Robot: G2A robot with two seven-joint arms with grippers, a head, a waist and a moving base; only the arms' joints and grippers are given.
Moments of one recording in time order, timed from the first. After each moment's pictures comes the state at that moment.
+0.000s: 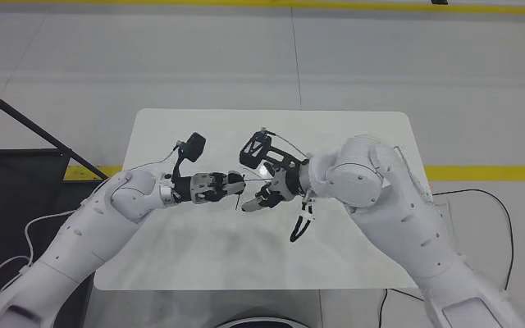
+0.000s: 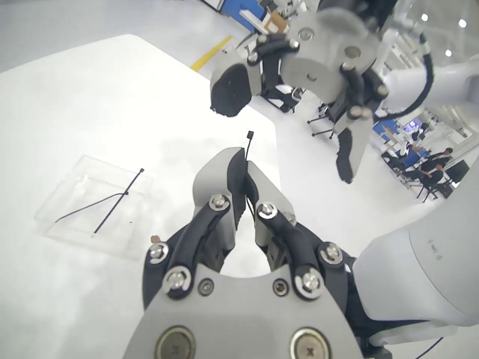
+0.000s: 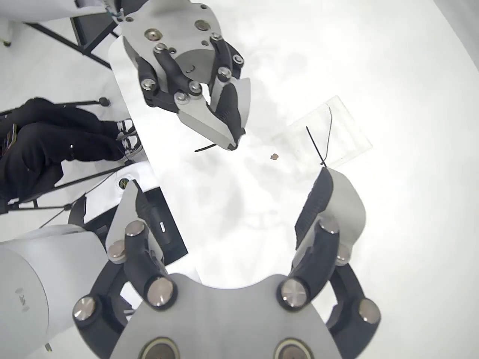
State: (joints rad) left arm 0.80 -0.85 -0.82 -1.33 0.03 -1.01 -0.42; right arm -0.60 -1.24 0.86 -1.72 -0.53 -0.16 1.26
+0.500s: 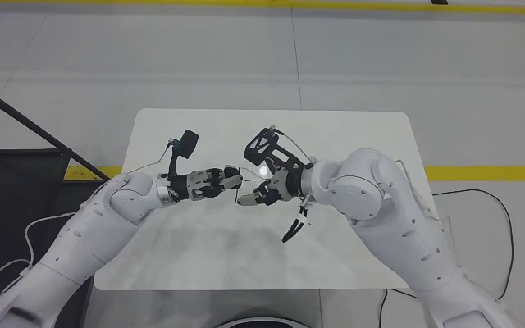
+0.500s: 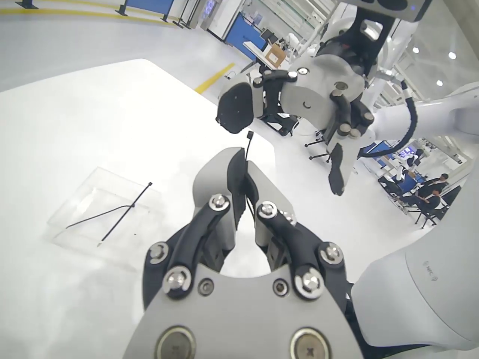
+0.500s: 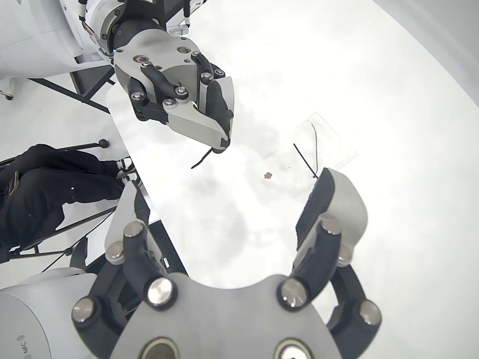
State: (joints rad) left arm 0.81 -0.85 -0.83 -1.32 0.02 -1.01 -0.39; right arm -0.65 -1.23 0.88 -1.77 -0.56 -0.13 1.18
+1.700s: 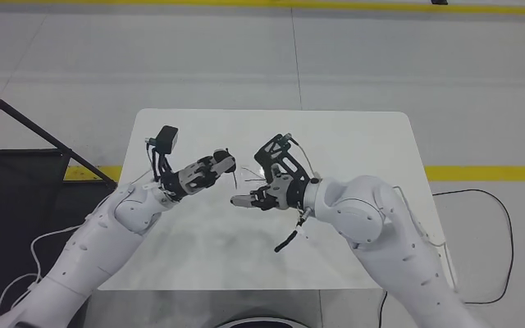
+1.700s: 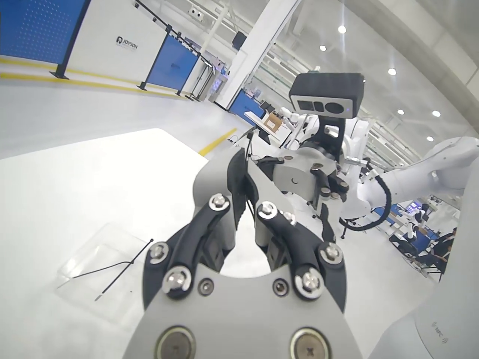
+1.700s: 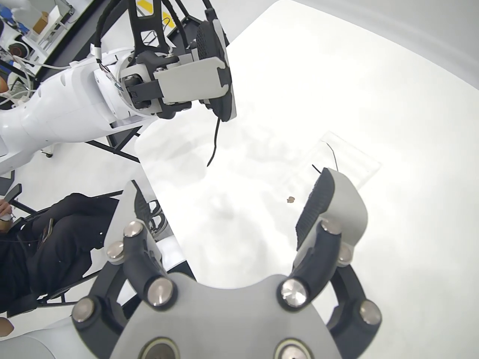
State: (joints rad) left arm 0.94 -0.90 -0.94 -1.38 0.12 -1.01 -0.07; right arm -0.84 -1.22 0.94 -1.85 -0.56 -0.08 0.95
